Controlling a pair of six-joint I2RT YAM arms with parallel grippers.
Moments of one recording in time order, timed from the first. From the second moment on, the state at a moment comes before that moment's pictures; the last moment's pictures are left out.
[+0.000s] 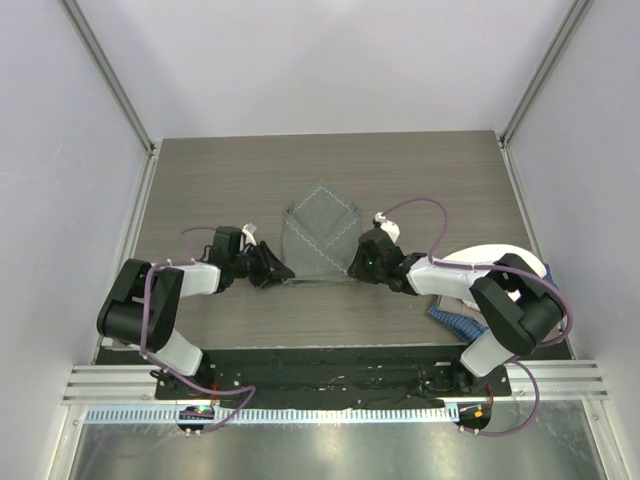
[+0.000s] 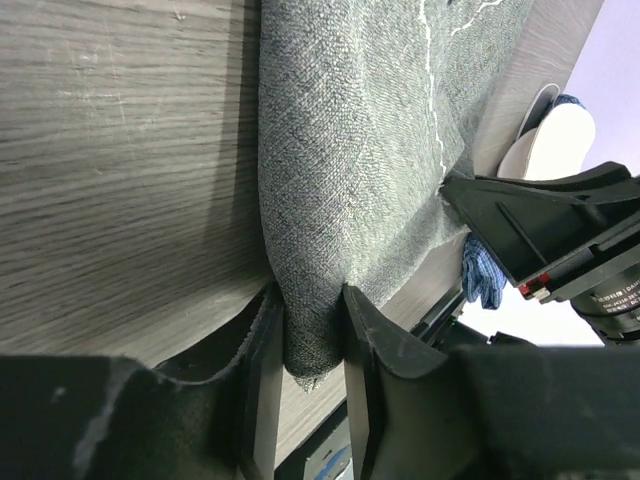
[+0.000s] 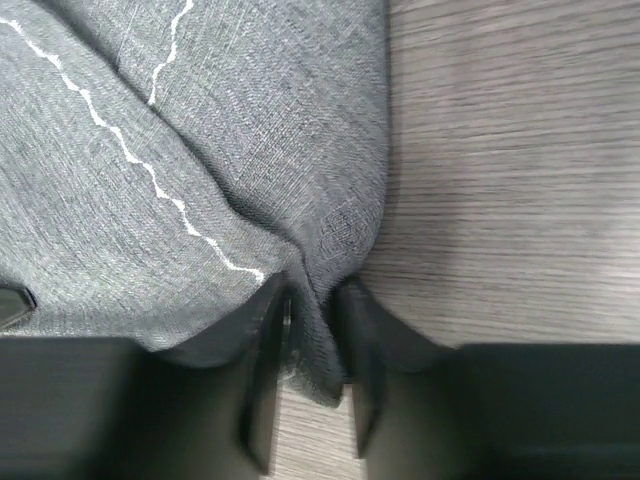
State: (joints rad) left arm -0.26 1.56 0.52 0.23 0.60 -0.88; right arm 0.69 1.57 0.70 0.03 0.16 0.84
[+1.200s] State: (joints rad) left arm -0.20 1.64 0.64 0.10 0.84 -0.94; right arm 1.29 1.75 0.77 0.47 0.70 -0.08
